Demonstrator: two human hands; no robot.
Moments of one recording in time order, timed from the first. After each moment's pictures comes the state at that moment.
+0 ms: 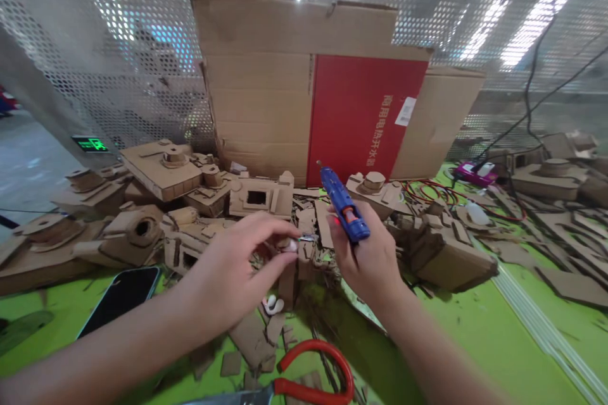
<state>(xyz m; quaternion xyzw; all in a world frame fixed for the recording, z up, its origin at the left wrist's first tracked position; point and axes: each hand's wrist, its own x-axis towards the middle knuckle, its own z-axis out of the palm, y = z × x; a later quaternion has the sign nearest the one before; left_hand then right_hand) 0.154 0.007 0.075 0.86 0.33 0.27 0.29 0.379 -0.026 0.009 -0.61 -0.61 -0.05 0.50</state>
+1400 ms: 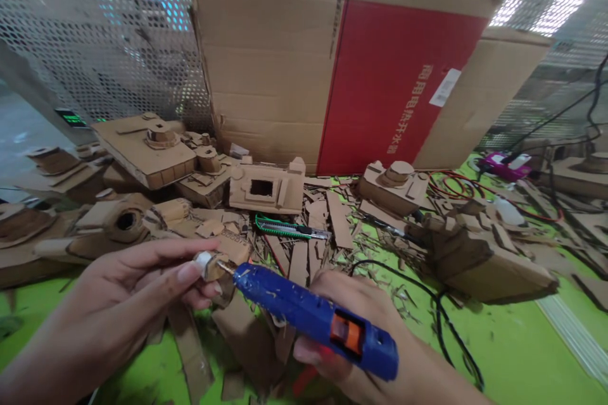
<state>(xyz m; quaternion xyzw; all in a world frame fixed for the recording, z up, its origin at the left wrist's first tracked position) 0.062 0.017 0.039 0.52 0.45 0.38 0.62 0.335 -0.056 0.032 -0.43 -0.77 0.22 0.41</state>
